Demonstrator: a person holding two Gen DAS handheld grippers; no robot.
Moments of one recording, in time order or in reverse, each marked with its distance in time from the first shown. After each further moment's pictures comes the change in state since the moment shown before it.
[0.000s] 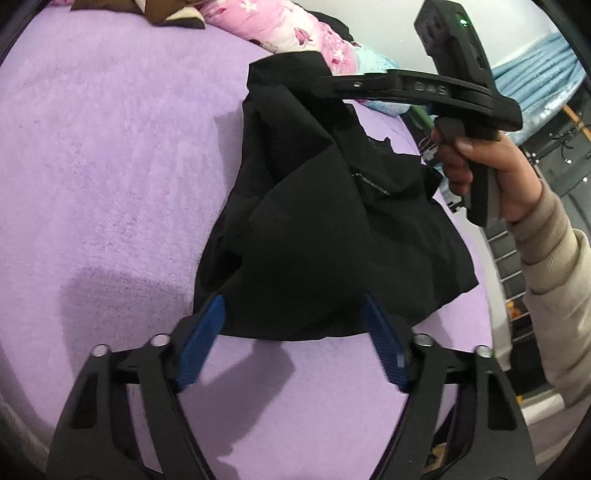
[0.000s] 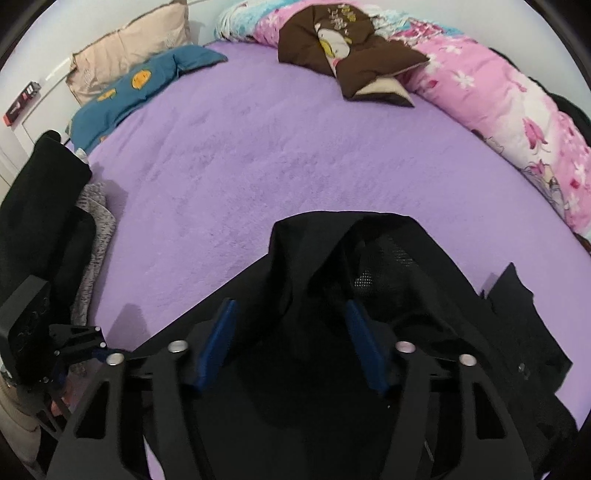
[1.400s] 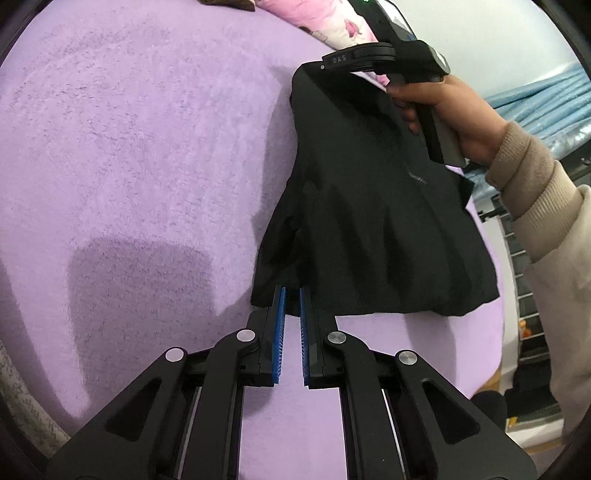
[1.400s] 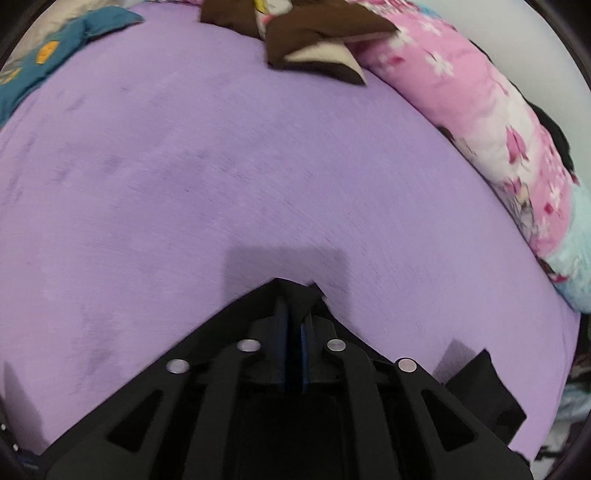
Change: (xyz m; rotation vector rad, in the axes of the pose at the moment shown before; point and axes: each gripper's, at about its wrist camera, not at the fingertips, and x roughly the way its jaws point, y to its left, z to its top) left arm -0.010 0.023 0.003 -0.109 0.061 0.110; right arm 0.107 -0.050 0.079 0.039 0.109 -0.362
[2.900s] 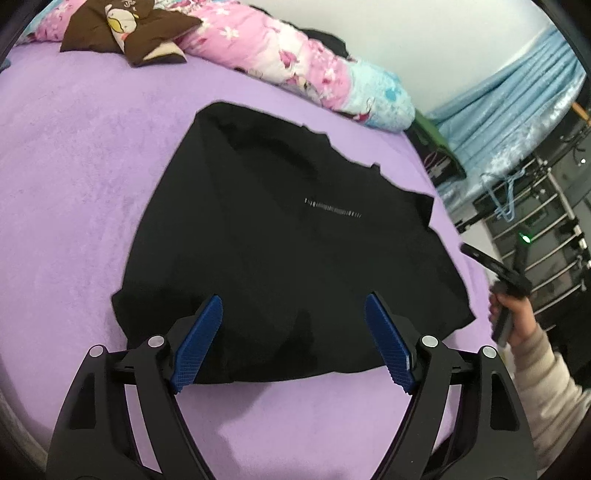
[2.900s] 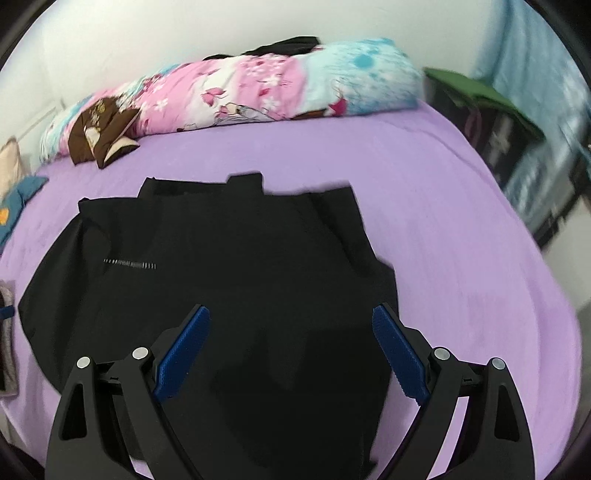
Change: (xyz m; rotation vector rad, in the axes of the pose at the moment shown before) left arm 0.009 -0.120 0.028 0.114 -0.128 0.004; right arm -0.167 -0.261 -0.417 0.658 -0.262 -0.027
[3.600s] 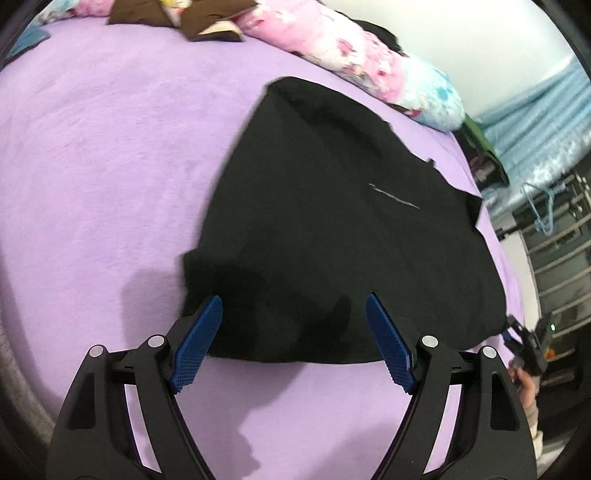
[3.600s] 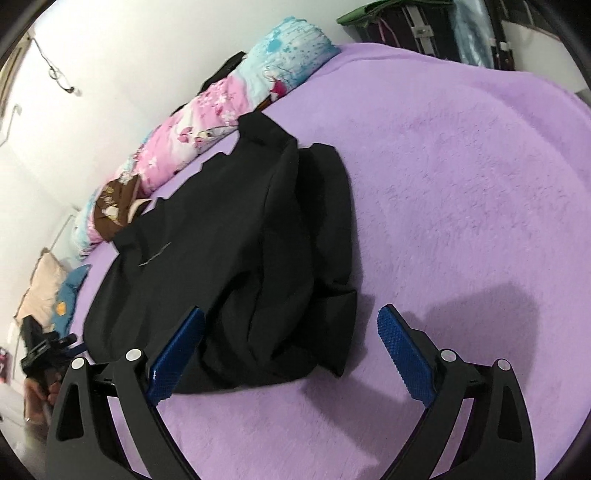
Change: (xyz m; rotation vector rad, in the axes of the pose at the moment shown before) left arm -0.009 0.046 -0.021 -0.118 0.018 0.141; right arm -0.022 -0.080 -0.142 0.372 -0.063 0.267
